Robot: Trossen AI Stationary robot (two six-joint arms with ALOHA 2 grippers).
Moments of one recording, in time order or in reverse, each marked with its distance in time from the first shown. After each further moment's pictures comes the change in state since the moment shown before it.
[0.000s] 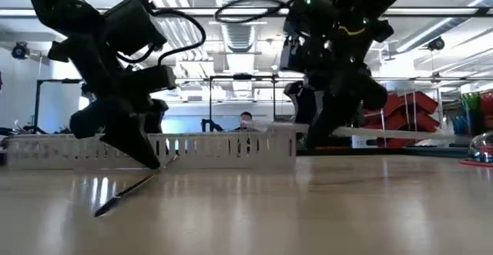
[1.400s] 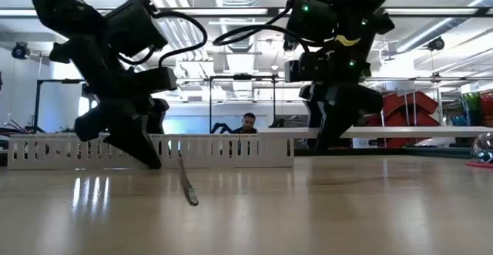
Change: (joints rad) left arm -0.004 0.003 0.000 0.015 -0.023 0.078; right arm -0.032 0.036 0.043 -0.250 0.172 0.154
